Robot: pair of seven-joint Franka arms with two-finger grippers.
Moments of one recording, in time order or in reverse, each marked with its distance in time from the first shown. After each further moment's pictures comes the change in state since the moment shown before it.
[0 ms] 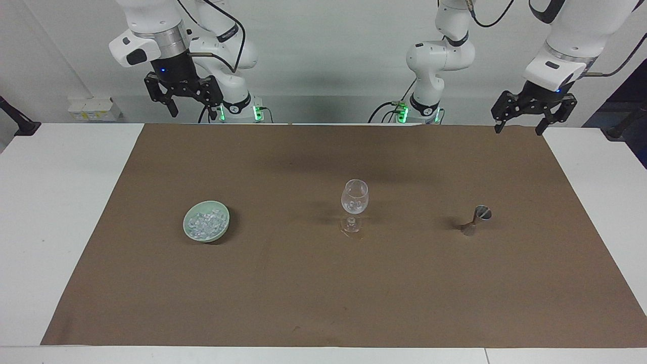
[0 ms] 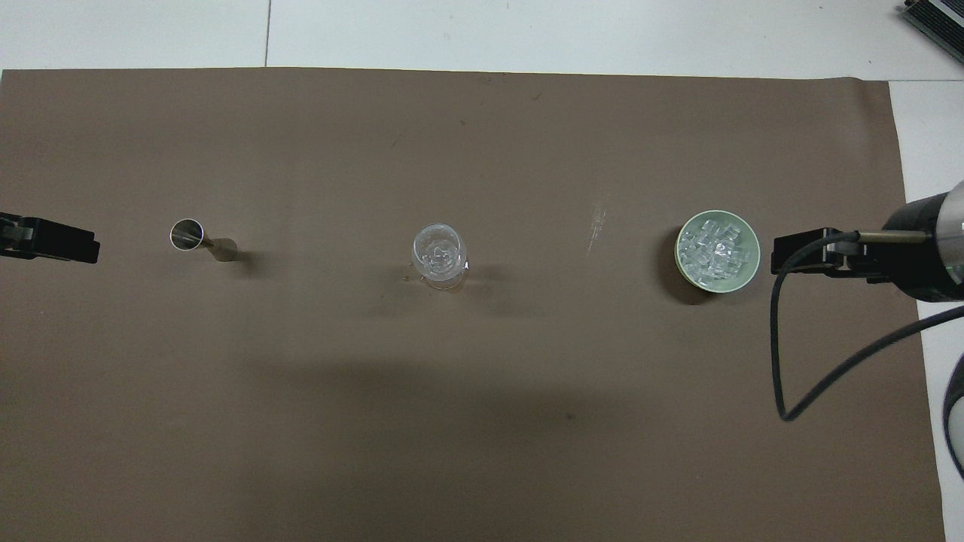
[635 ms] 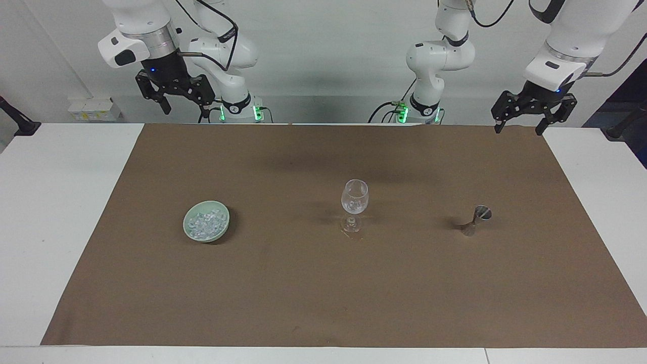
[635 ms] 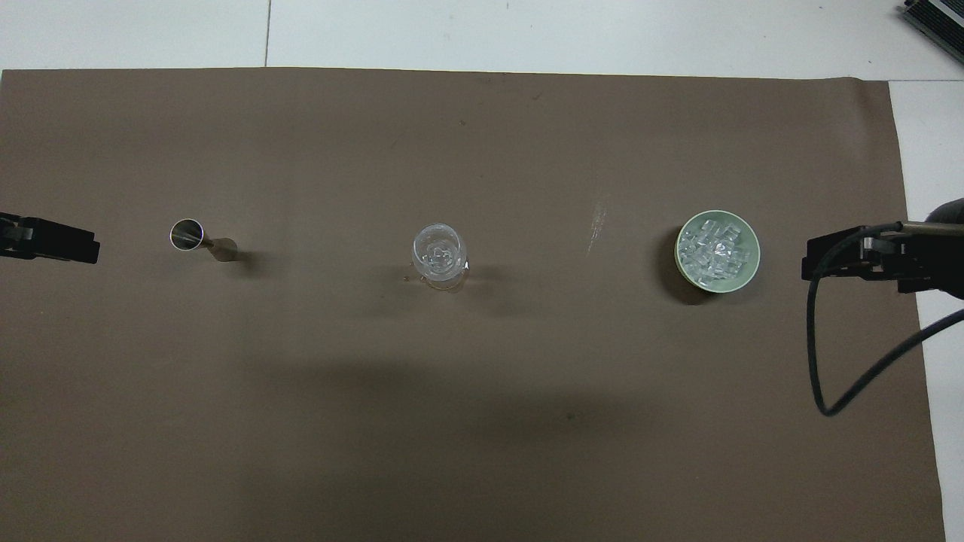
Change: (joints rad) left arm 0.000 0.000 0.000 0.000 0.000 0.000 0.000; right arm 0.088 0.039 -0.111 0.058 -0.009 -0.053 0.000
